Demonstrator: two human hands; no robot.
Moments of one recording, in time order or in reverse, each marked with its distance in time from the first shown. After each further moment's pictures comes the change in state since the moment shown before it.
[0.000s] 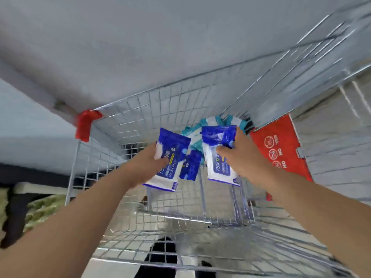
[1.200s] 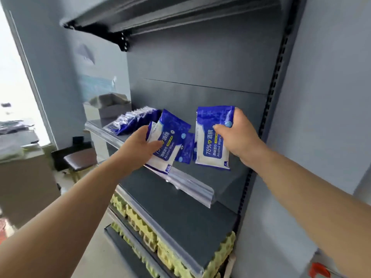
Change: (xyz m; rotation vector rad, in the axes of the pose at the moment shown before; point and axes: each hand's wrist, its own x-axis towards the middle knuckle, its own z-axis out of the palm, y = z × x) left_hand -0.716 -0.181 -0.341 -0.393 1.431 0.154; right_hand -0.467 -0.626 0.207 0.301 -0.492 -1.065
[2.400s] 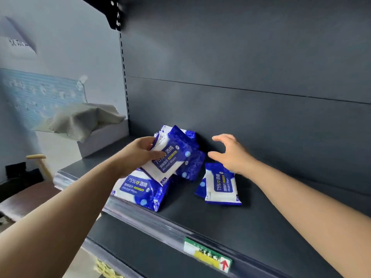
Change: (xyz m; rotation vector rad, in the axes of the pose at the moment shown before) left_hand 0.459 -0.212 -0.169 -0.140 -0.499 0.004; right_hand 0.338 0.106 0.340 -0.583 -0.030 0.209
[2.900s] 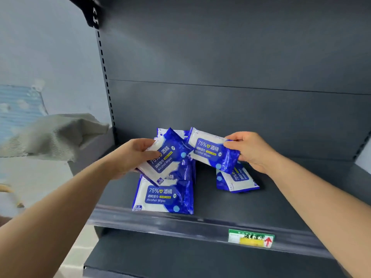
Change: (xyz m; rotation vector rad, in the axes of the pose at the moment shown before) left_hand 0.035 -0.024 -0.085 0.066 -0.362 0.094; right_hand -0.030 -0.057 0.013 0.554 0.270 0.341
